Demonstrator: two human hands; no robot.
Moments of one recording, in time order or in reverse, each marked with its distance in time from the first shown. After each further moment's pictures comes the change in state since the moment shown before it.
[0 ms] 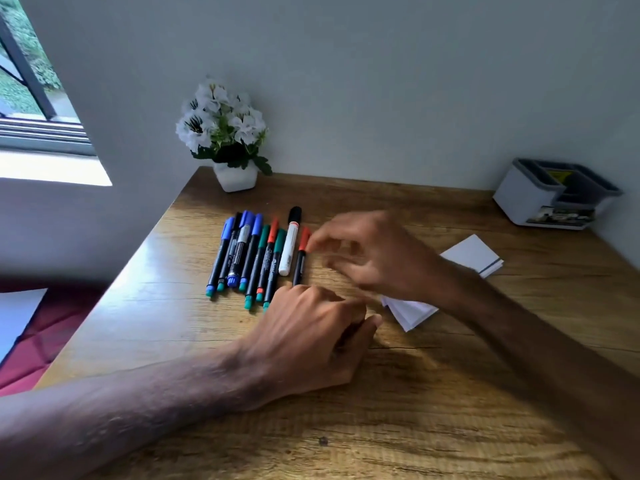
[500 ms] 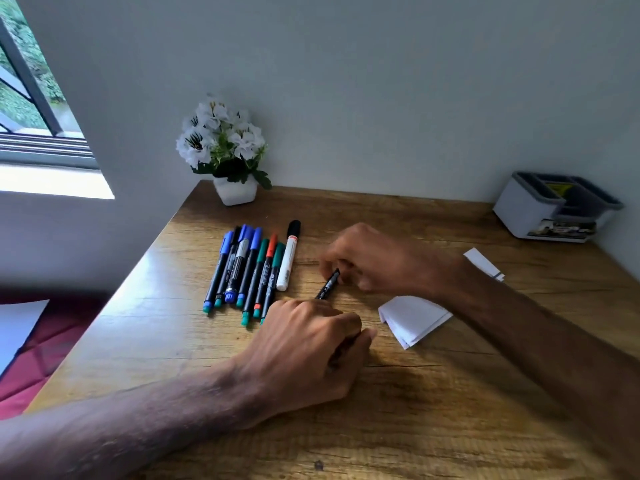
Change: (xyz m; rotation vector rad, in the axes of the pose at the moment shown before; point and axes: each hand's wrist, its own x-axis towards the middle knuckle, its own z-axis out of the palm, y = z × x) left_hand 0.001 -0.003 0.002 0.010 0.030 0.001; right_hand 0.025 0.015 -0.003 -0.221 -0.358 0.148
